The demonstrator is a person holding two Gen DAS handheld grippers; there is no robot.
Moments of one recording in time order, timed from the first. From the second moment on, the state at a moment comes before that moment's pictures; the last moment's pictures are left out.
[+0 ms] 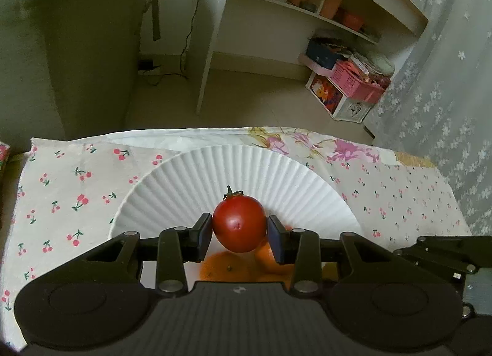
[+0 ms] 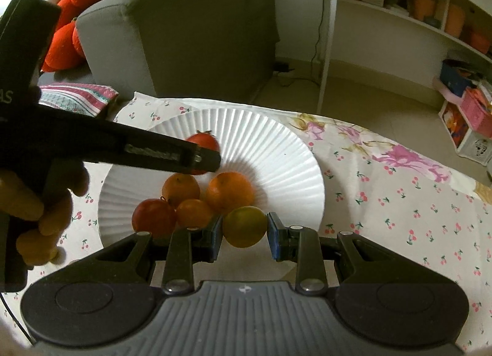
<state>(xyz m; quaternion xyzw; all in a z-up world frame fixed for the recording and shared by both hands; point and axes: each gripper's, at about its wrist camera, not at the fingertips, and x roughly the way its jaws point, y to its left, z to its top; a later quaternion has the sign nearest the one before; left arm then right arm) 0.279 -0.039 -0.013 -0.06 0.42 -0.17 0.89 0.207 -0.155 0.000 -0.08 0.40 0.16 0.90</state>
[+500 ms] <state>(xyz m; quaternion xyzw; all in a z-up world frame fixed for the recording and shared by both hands) 0.278 -0.034 -0.015 -0.07 0.43 -0.17 0.89 0.214 -0.147 -0.010 -0.09 0.40 0.16 0.90</state>
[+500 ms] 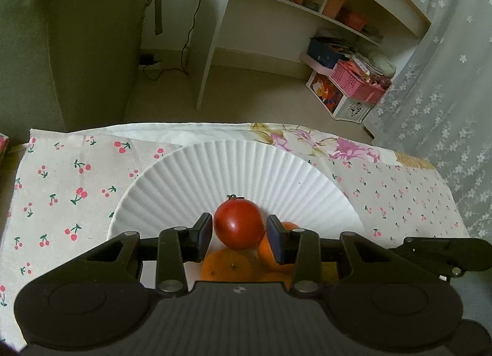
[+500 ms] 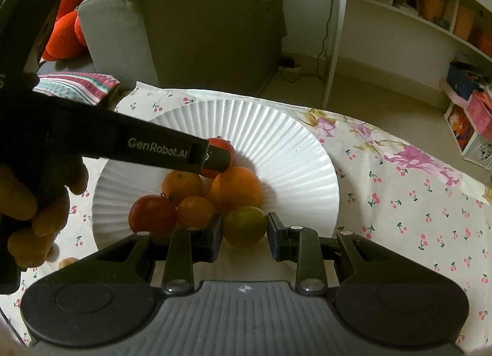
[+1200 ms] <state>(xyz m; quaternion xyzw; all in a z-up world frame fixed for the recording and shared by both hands) 0.256 -0.010 0.017 -0.09 0.41 -0.16 0.89 0.213 -0.174 0.017 0.00 0.39 0.13 0.91</state>
